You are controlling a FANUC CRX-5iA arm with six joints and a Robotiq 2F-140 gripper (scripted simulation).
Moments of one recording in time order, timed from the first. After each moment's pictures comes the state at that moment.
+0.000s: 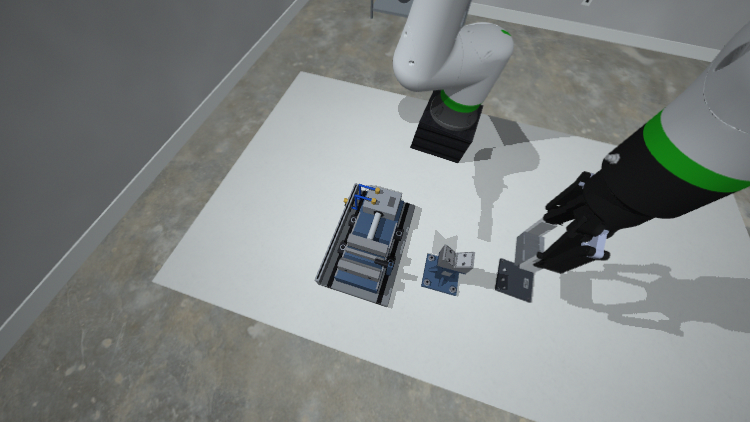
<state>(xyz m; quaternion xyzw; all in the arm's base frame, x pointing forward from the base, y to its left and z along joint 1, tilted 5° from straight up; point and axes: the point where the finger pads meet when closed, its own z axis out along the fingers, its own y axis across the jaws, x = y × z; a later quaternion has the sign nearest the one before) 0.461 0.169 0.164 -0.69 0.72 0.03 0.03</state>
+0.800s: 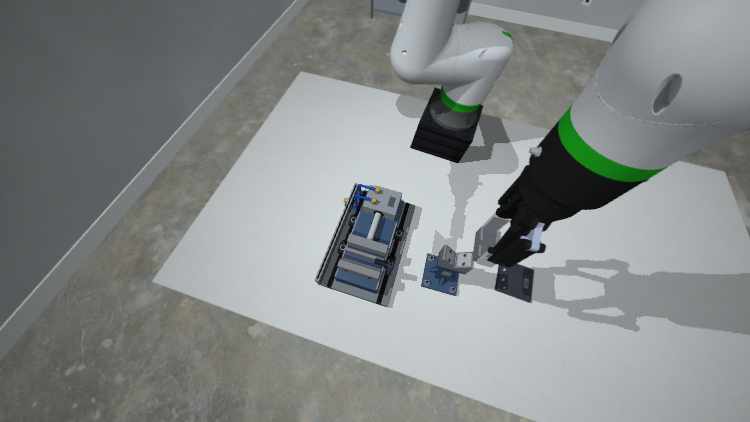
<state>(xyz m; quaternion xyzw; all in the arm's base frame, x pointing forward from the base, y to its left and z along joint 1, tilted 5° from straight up) 0.475 0.090 0.157 -0.71 0.71 0.03 0.04</state>
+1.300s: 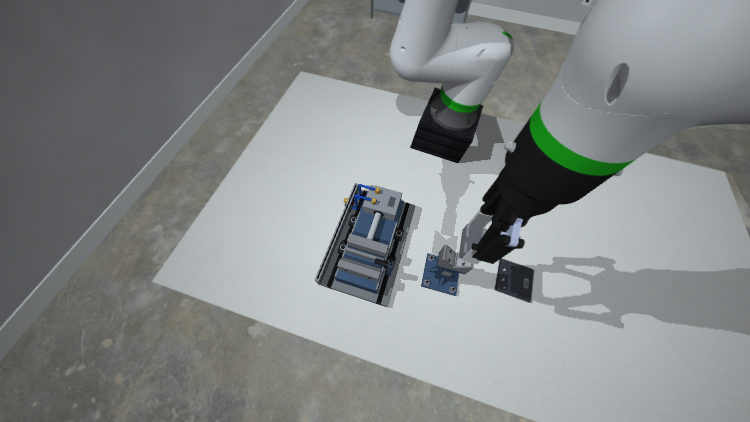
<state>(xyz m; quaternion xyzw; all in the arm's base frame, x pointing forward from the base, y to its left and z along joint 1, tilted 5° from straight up) 0.477 0.063 0.154 -0.71 0.70 0.03 0.04</state>
